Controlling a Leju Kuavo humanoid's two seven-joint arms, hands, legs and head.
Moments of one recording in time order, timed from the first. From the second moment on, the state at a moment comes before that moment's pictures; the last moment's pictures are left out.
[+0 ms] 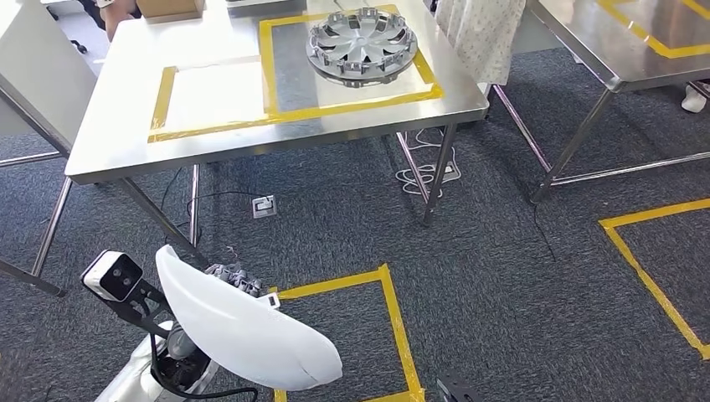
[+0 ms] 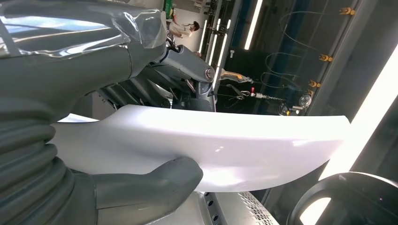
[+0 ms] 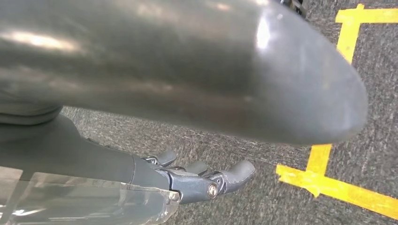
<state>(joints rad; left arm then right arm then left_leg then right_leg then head) -0.17 0.15 -0.71 -1.57 0.97 -0.86 -0.37 -0.13 -0.12 0.82 -0.26 -0.41 0.12 0.14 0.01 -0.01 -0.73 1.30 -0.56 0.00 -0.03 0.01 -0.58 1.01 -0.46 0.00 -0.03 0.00</state>
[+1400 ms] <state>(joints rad) -0.15 0.15 -0.70 -1.59 0.95 -0.86 -0.37 -0.13 -0.11 0.80 -0.26 -0.40 0.12 0.14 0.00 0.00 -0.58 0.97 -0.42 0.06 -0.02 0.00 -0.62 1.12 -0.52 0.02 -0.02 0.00</state>
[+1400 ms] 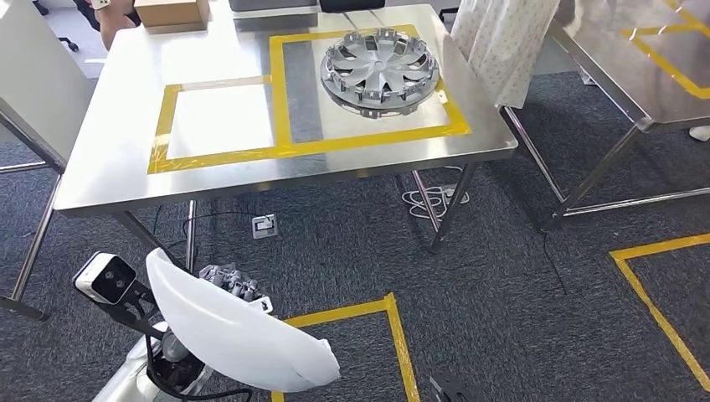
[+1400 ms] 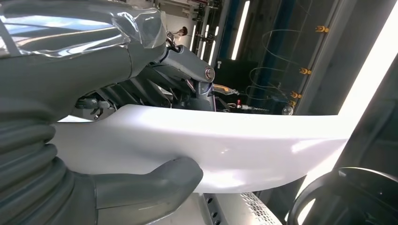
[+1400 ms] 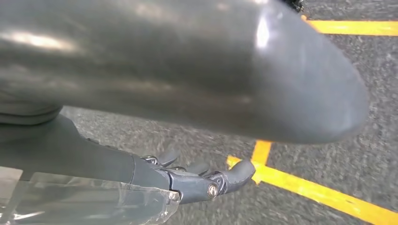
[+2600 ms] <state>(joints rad) -0.16 0.15 -0.70 -1.59 0.96 -0.86 -0.37 -0.12 -0.12 0.79 -0.26 -0.39 0.12 0.13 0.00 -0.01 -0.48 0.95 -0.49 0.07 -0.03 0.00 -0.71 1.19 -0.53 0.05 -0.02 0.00</state>
